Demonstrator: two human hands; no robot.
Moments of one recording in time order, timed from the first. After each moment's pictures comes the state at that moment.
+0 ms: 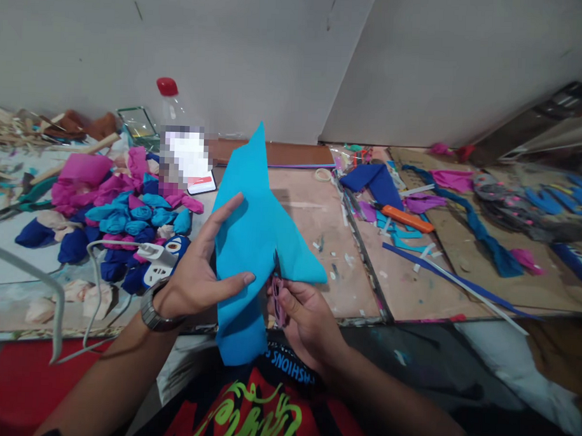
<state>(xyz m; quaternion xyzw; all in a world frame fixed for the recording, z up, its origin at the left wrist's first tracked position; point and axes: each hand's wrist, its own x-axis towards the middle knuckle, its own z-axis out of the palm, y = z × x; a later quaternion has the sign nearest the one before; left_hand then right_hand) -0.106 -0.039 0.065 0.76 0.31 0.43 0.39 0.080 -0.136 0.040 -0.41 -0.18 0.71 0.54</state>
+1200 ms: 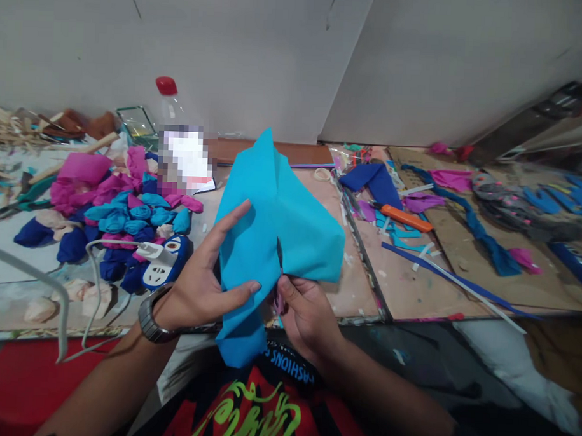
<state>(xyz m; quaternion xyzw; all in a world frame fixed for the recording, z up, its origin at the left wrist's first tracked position) -0.101 -0.054 0.070 0.77 0.31 0.41 0.38 0.076 -0.127 0.028 -0.42 -0.20 0.68 0.57</state>
